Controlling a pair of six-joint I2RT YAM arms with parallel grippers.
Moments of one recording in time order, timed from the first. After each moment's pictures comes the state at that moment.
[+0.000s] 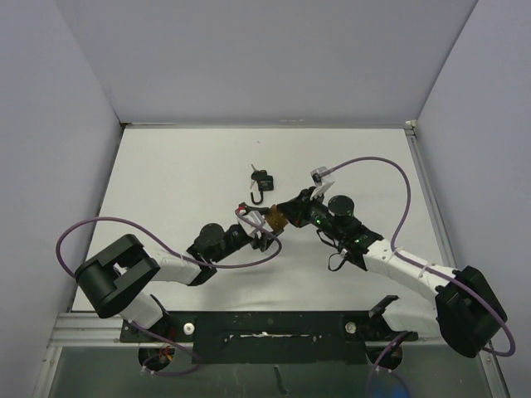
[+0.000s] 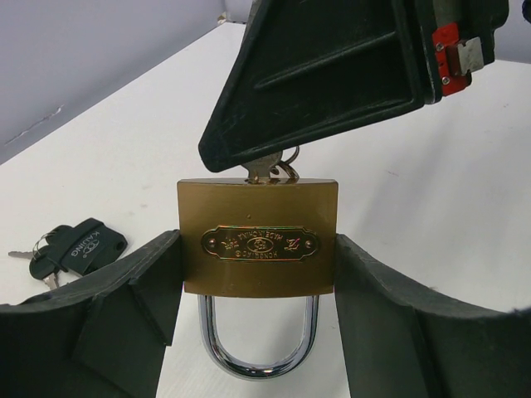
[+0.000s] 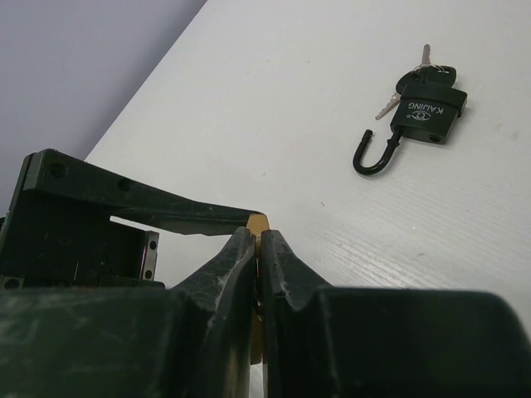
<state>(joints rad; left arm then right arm) -0.85 1.51 0.39 1.18 0.14 0.08 0.65 1.18 0.57 0.42 -0.15 0.48</state>
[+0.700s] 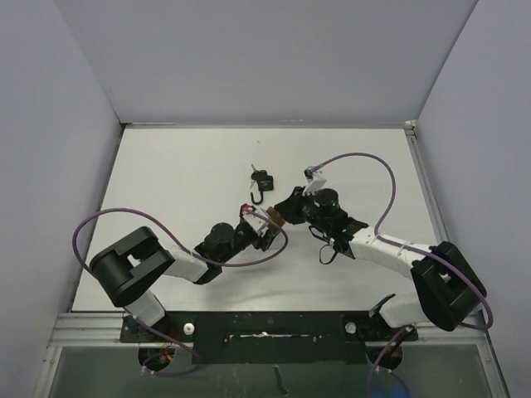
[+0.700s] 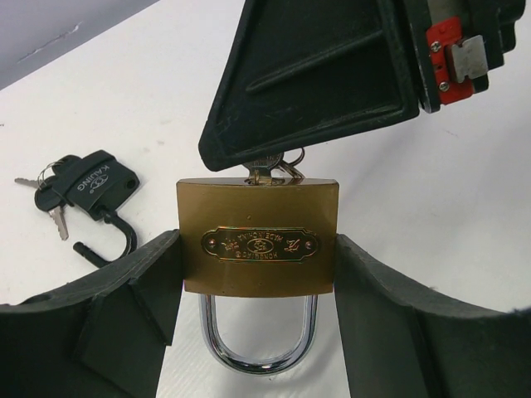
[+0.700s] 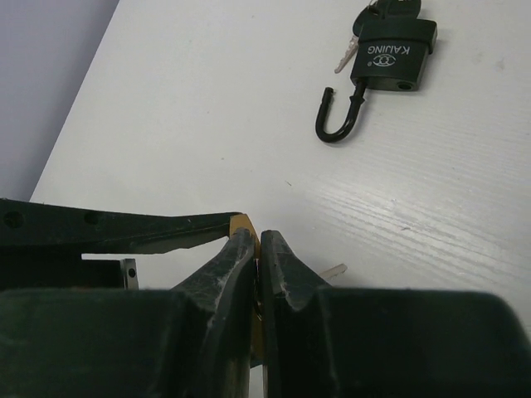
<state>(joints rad) -0.86 1.61 0.42 1.13 0.00 0.07 0.64 1.36 0.64 0.39 -0.10 0.57</state>
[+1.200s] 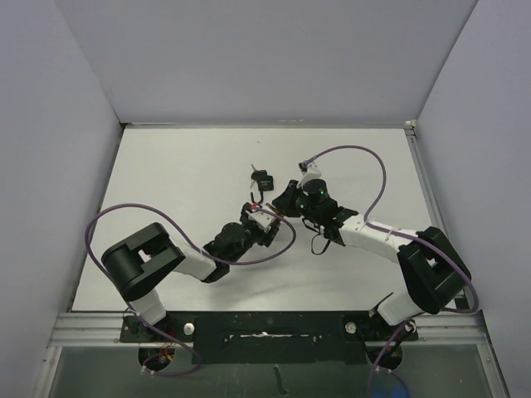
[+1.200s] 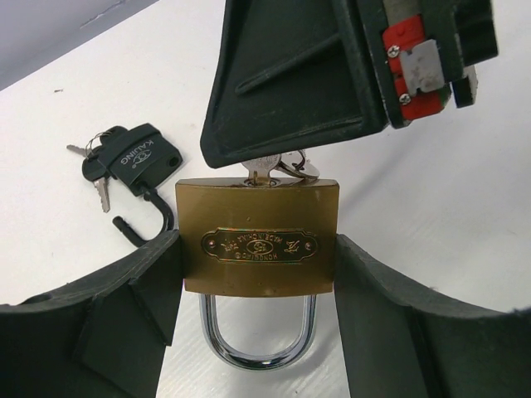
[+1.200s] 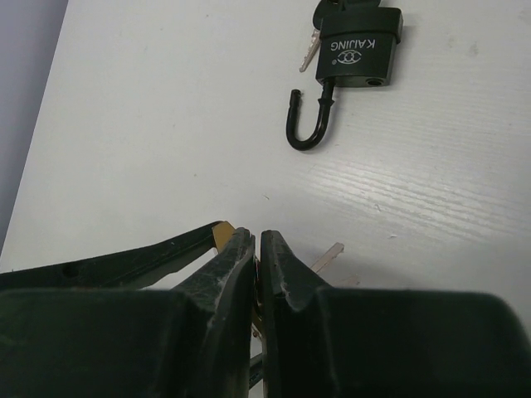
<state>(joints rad) -0.90 1.69 0.49 1.10 -0.22 0.10 0.64 1.49 0.78 0.26 -0.04 0.63</state>
